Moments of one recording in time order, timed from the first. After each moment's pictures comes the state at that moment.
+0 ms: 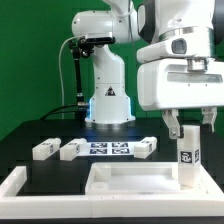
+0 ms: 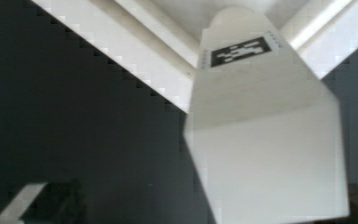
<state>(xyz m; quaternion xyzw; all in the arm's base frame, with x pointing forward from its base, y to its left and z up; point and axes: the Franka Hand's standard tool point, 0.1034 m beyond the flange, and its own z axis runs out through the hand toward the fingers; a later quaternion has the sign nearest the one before) 0.675 0.089 0.127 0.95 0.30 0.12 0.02</state>
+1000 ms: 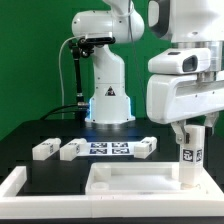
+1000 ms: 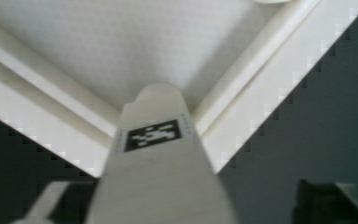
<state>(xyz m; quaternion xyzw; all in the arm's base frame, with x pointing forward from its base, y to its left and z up) 0.643 0.106 0.110 0.96 0.29 0.00 -0.01</state>
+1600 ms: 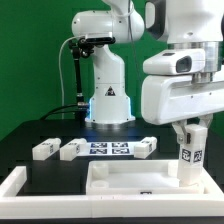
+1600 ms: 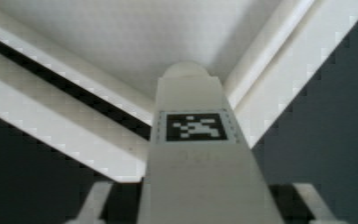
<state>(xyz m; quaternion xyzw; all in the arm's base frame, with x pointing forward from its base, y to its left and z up) 0.651 0.101 0.109 0.98 0.17 0.02 -0.01</state>
